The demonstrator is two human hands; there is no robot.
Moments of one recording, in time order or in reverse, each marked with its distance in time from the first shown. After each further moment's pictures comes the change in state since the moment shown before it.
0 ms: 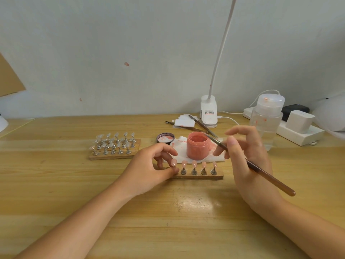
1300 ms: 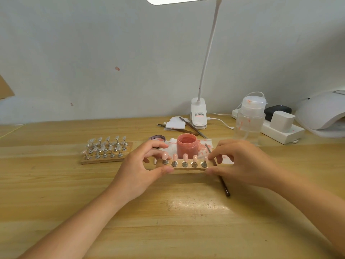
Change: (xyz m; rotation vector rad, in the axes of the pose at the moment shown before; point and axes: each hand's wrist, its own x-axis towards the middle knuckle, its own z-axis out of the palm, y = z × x) left_hand -0.006 0.009 0.005 0.091 0.143 0.053; right_hand 0.032 0.014 -0.045 -0.568 -0.647 -0.090
